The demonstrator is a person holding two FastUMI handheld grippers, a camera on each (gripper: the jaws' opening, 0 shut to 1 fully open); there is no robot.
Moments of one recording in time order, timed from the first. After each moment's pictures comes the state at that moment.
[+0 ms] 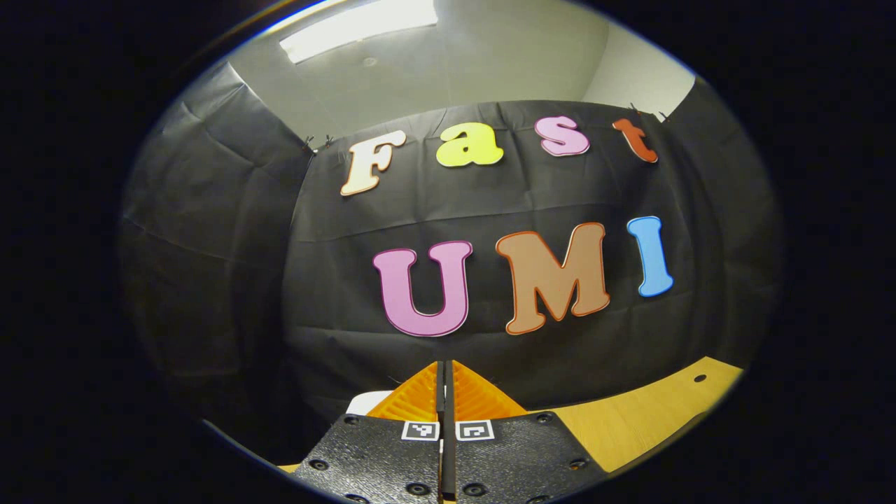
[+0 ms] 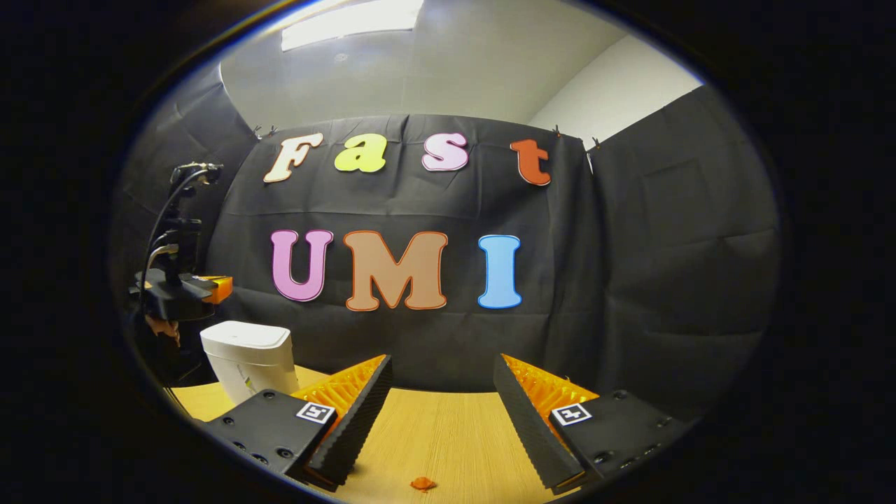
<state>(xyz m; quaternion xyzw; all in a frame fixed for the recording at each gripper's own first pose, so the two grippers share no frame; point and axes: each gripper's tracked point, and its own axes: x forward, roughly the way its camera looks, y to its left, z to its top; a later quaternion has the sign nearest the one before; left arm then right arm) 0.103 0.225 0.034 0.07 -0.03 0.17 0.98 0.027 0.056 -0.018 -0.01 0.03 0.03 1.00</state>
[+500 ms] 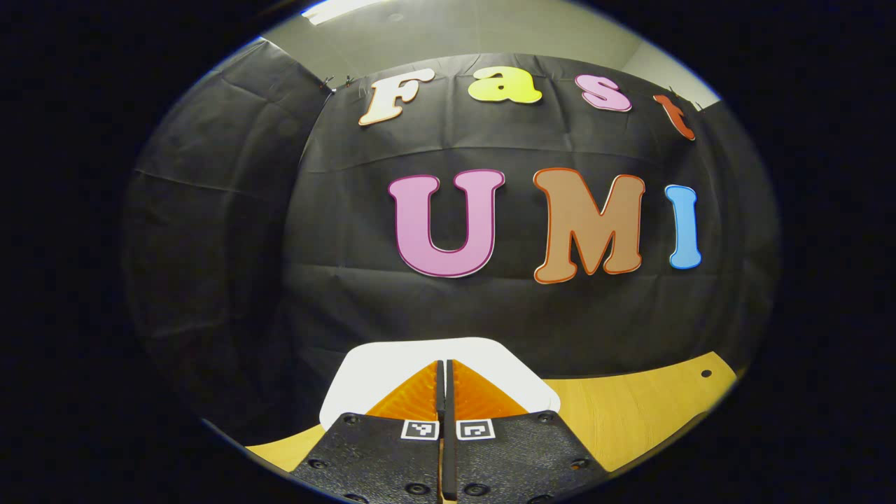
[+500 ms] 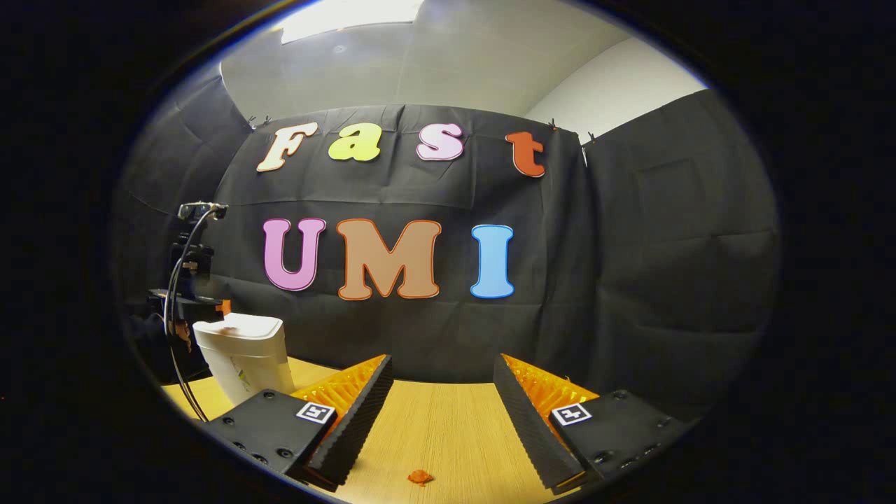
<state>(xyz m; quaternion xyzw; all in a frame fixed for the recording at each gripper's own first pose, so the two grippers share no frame) 0.128 0.275 -0.053 0.00 0.07 0.20 0.98 0.019 0.057 -0.025 -0.01 0.05 0.01 1.00</state>
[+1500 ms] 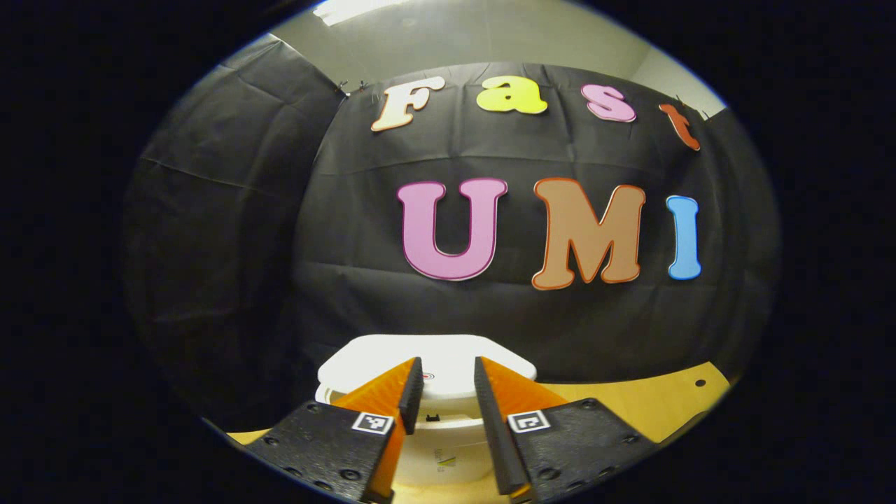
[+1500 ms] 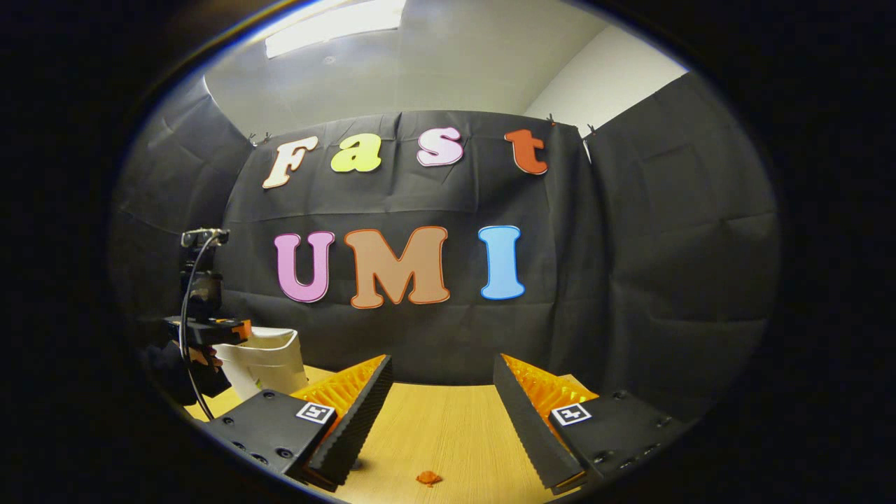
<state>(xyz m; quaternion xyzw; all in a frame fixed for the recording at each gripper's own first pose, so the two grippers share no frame) 0.100 0.239 -0.023 0.00 0.02 0.21 0.98 0.023 0.041 -0.024 0.02 0.05 0.07 1.00</state>
